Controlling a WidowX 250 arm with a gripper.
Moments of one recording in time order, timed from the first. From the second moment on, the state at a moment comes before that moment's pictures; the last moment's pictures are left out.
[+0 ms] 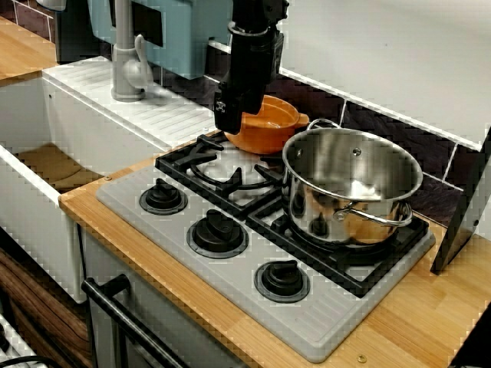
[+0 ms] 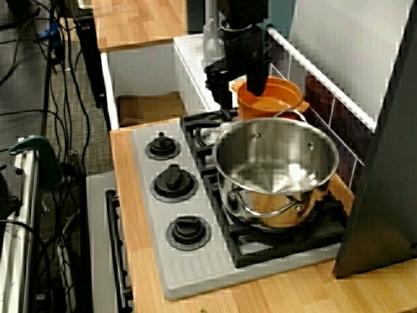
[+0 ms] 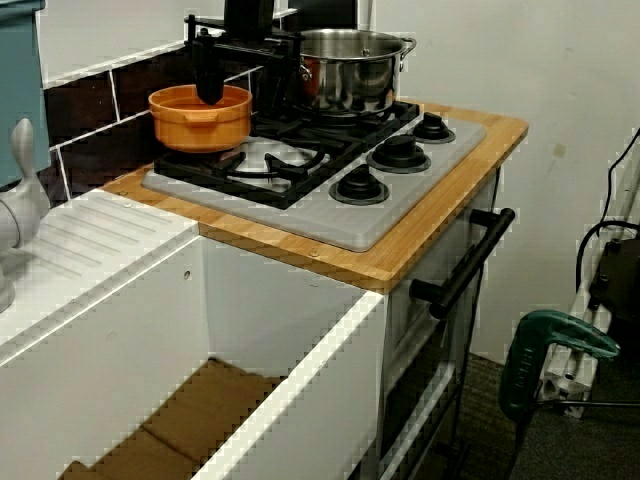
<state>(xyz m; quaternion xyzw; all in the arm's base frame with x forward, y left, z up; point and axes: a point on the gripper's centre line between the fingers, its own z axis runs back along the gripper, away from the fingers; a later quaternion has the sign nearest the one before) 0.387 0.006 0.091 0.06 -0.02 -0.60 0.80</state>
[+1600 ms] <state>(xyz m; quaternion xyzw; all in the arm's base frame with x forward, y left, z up) 0.372 0.013 0.081 0.04 -0.01 -0.60 0.80</state>
